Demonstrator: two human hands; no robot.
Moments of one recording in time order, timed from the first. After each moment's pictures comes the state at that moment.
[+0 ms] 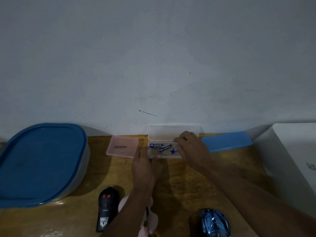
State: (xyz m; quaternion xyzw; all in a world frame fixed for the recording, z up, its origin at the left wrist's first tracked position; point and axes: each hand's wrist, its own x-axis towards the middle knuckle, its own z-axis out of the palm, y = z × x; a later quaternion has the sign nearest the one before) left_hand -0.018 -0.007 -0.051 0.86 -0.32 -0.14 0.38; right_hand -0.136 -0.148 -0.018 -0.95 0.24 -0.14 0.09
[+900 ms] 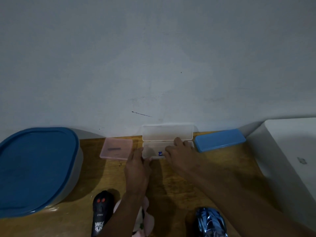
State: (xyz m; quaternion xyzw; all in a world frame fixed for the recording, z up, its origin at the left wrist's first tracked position) left_hand -0.013 -0.002 -0.049 0.85 -0.33 -0.11 0.39; right_hand -0.125 -0.114 -0.011 -0.92 0.37 0.04 0.11
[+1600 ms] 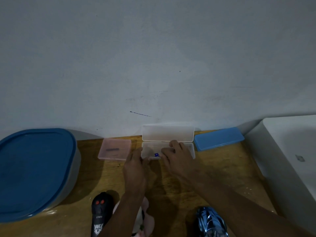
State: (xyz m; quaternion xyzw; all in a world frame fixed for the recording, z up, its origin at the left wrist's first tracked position) left_hand -0.010 -0.002 -0.053 0.85 -0.35 -0.10 0.39; right_hand -0.130 -0.106 -0.035 -0.93 0.34 -0.04 0.12
